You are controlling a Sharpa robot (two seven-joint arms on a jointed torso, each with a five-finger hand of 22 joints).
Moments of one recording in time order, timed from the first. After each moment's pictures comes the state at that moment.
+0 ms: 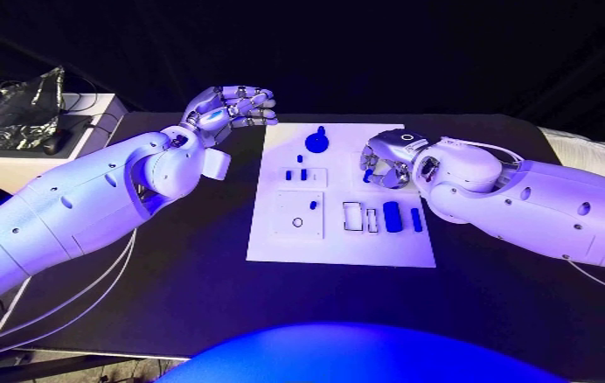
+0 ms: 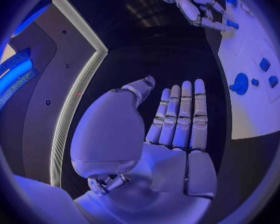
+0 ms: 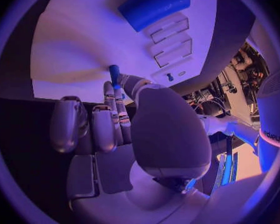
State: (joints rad) left arm 0.88 -0.84 0.37 1.41 -0.26 -0.08 0.31; left_hand 1.34 -0.21 0.49 0.12 0.05 0.90 0.20 0.23 0.31 1.07 0.15 0.14 0.08 1.00 0.11 0.31 0.38 0.17 0.96 0.22 0.23 0.26; right arm 1.20 -0.73 -0.14 1.46 -1.73 -0.20 -0.23; right_hand 1.42 -0.23 0.52 0.16 0.19 1.02 0.13 0.17 0.29 1.16 0.07 0.13 0.07 1.47 0.00 1.37 1.14 0.08 1.47 0.09 1.19 1.31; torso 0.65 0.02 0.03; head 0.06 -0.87
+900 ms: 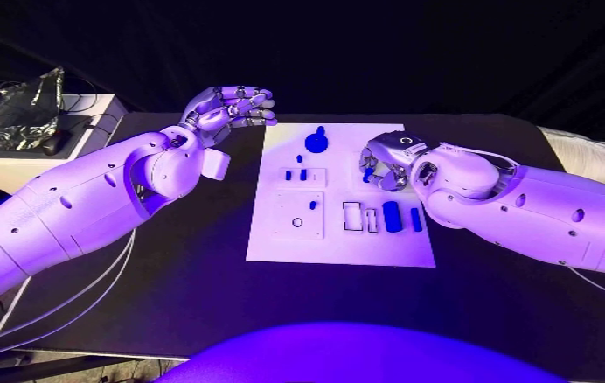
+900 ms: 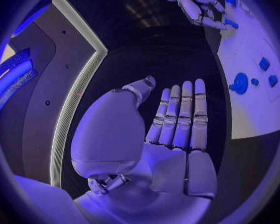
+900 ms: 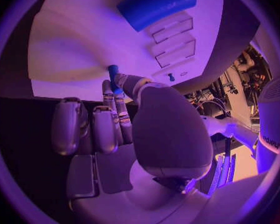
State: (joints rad) left arm 0.88 -0.85 0.37 1.41 -0.26 -0.08 0.31; left_hand 1.34 -0.20 0.49 0.12 0.05 0.90 0.20 0.23 0.31 1.07 0.15 0.14 0.08 1.00 0.12 0.31 0.38 0.17 0.96 0.22 0.23 0.26; right arm 1.19 -0.73 -0.14 1.46 -1.76 -0.27 -0.25; right_hand 1.41 -0.21 0.65 0.09 0.14 1.09 0.12 0.24 0.33 1.24 0.09 0.12 0.08 1.47 -0.02 1.38 1.15 0.08 1.47 0.08 1.22 1.31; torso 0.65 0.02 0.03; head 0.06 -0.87
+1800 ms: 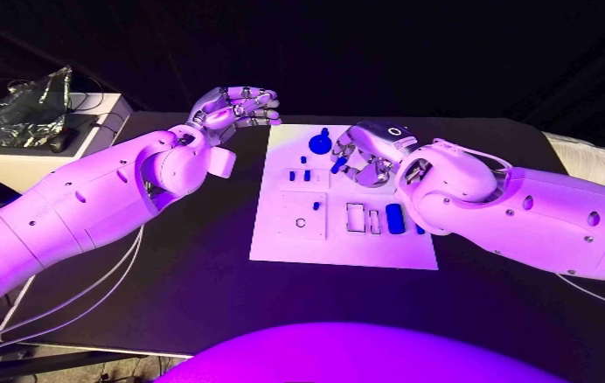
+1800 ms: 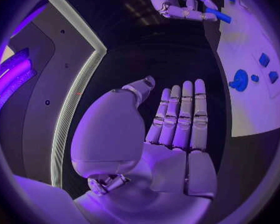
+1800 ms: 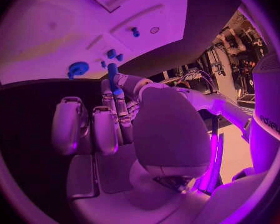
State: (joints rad) left arm 0.88 -0.82 0.37 1.36 -0.26 -0.08 0.31; left_hand 1.34 -0.20 0.48 0.13 0.05 0.90 0.20 0.23 0.31 1.07 0.16 0.14 0.08 1.00 0.12 0.31 0.38 0.17 0.96 0.22 0.21 0.25; right arm 1.21 -0.70 -0.13 1.62 -1.66 -0.41 -0.24; right_hand 1.40 -0.19 0.67 0.07 0.14 1.09 0.11 0.25 0.34 1.24 0.10 0.12 0.09 1.47 -0.03 1.38 1.15 0.08 1.46 0.08 1.22 1.31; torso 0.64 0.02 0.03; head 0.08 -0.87
